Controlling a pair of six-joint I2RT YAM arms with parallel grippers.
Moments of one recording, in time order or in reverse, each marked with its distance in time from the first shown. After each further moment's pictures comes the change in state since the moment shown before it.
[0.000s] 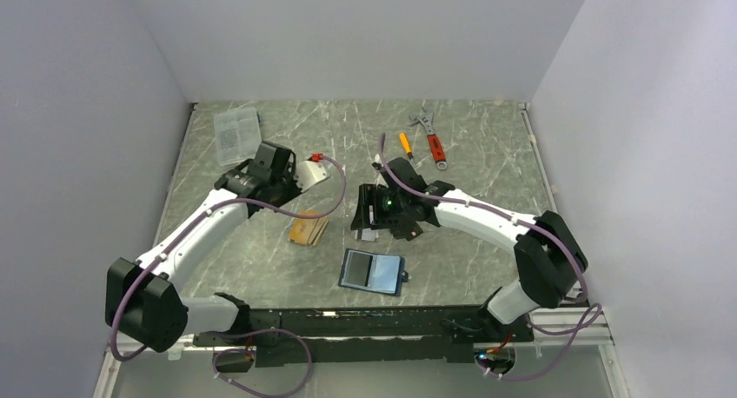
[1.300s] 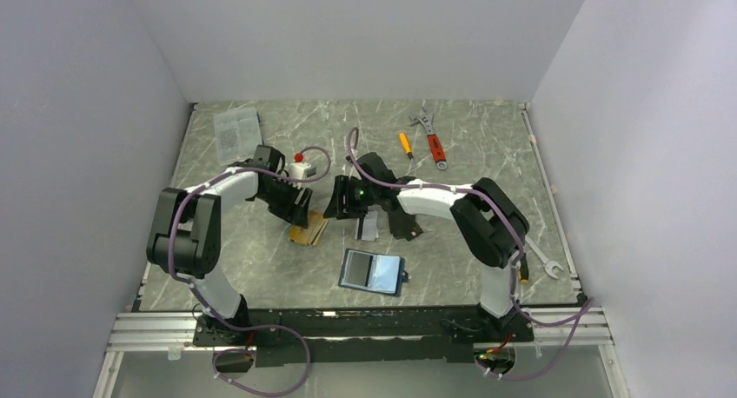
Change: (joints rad) left arm 0.262 0.418 -0.035 0.093 0.515 -0.367; right arm 0.010 0.386 0.158 0.331 -0.106 0.075
